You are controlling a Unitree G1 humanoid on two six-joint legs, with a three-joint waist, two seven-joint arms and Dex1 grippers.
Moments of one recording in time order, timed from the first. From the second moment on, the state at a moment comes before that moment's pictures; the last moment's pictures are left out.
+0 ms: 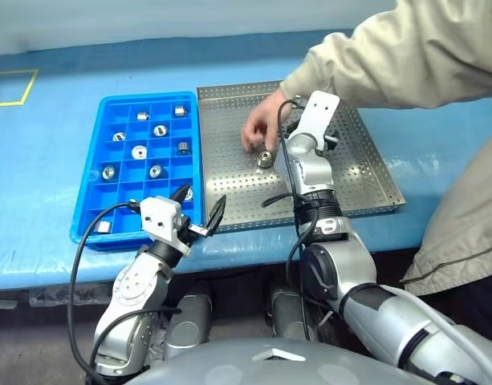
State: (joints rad) left arm 0.31 0.17 -0.15 -0.60 -0.26 0.30 -0.26; right arm -0.84 0.13 -0.20 0.58 0.05 0.45 -0.77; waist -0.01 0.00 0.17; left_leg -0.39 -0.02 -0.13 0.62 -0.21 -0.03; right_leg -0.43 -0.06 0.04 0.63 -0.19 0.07
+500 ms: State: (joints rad) left arm 0.31 0.18 -0.14 -0.60 -0.26 0.30 -0.26; right arm -0.54 0.15 0.09 0.18 0.12 0.62 -0.31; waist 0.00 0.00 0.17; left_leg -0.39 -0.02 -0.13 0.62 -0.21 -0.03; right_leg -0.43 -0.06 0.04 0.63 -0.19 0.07
